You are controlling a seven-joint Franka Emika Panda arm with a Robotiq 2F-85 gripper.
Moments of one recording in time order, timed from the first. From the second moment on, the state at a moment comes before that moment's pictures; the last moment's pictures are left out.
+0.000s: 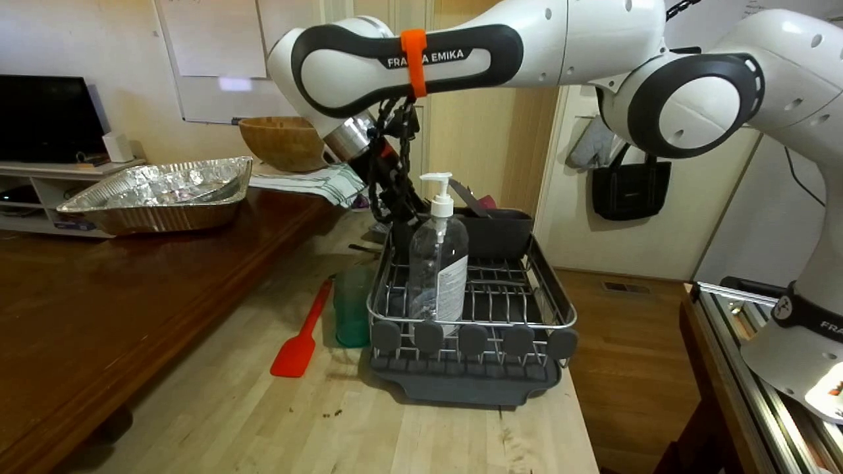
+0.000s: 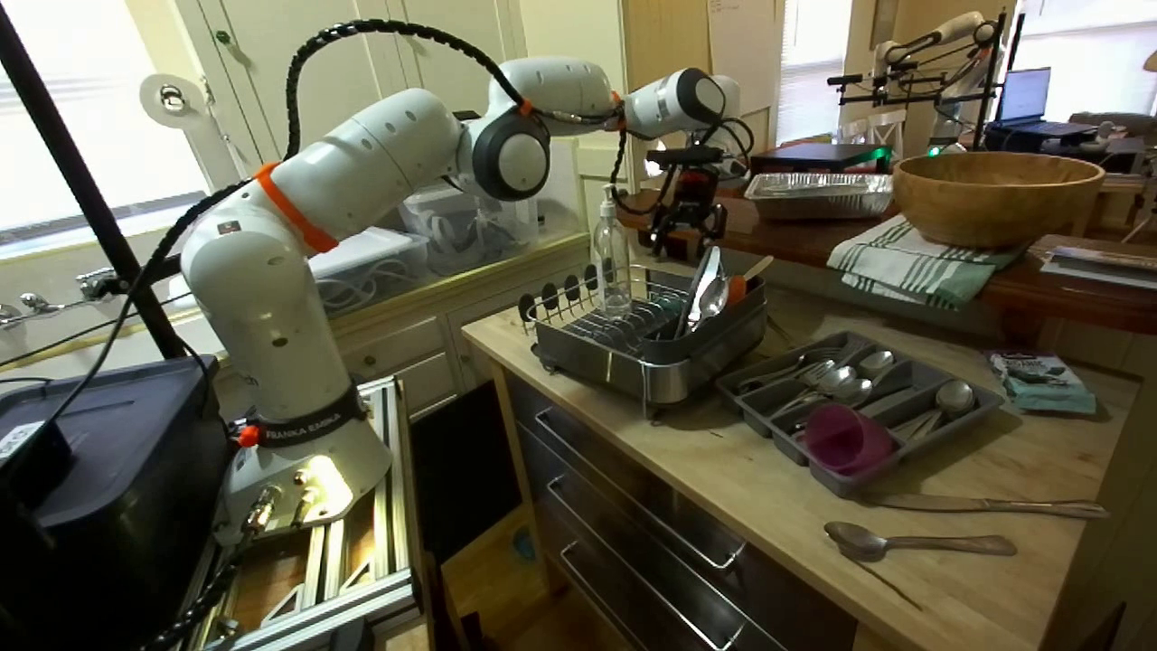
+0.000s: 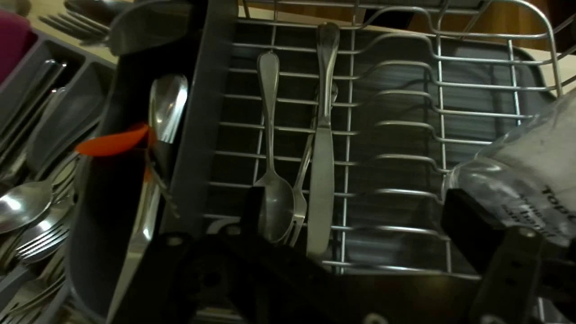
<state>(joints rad) 0.24 1.13 -0.02 -0.53 -0.22 1.06 -0.29</state>
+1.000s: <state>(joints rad) 0.52 1.04 -0.15 -0.64 -0.67 1.29 -0.18</state>
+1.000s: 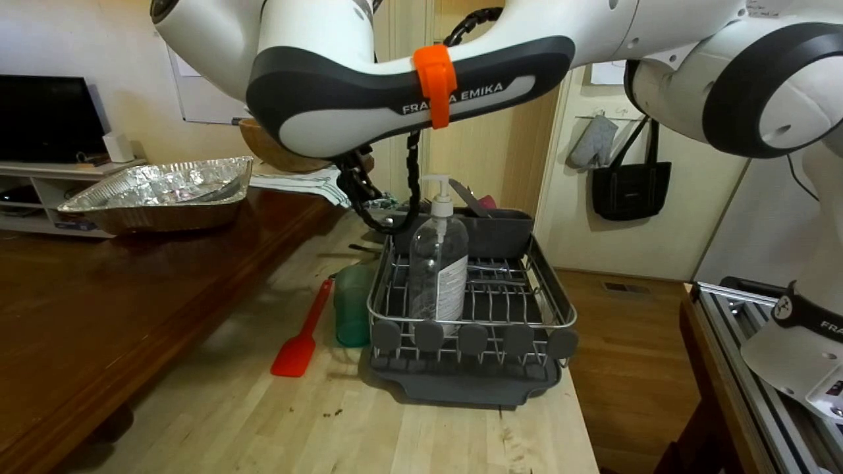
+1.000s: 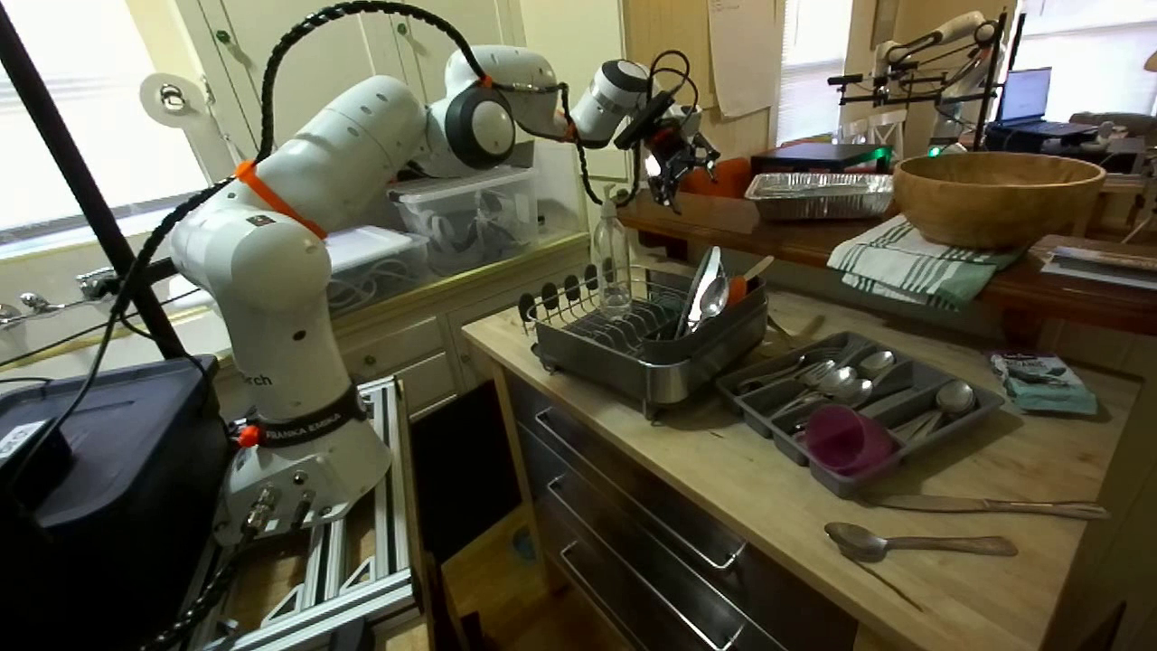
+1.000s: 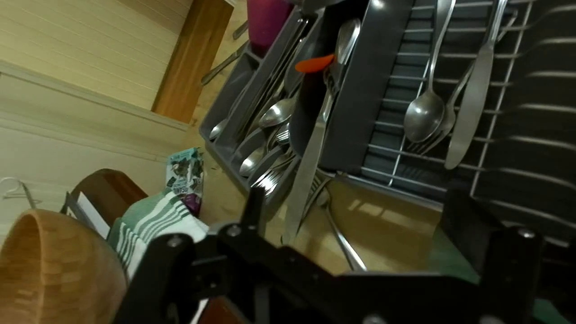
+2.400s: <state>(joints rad) 0.63 0.76 -0.18 -1.10 -0.74 1.55 0.43</state>
